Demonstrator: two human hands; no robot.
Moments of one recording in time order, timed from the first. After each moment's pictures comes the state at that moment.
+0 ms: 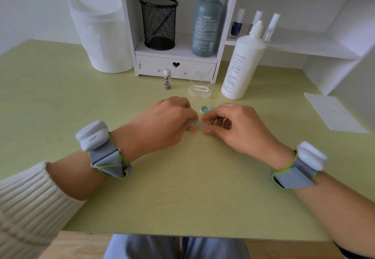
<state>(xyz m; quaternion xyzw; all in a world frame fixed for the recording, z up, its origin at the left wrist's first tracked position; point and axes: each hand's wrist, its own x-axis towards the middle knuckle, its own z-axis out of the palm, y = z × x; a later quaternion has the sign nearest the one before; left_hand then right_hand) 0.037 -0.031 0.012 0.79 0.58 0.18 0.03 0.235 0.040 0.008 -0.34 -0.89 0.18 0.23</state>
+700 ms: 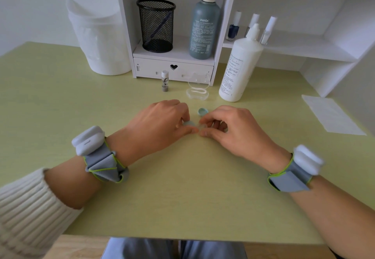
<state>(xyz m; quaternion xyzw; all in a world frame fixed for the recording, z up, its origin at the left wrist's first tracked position) 0.037 -0.029 0.011 0.75 0.64 0.18 0.03 0.236 0.039 0.010 -0.34 -0.90 0.18 0.22</state>
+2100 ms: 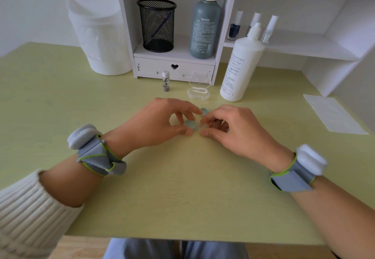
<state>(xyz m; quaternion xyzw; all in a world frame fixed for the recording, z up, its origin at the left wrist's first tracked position) 0.026 -0.026 0.013 0.73 0.60 0.27 0.19 0.235 0.039 0.010 -0.35 -0.90 0.18 0.21</state>
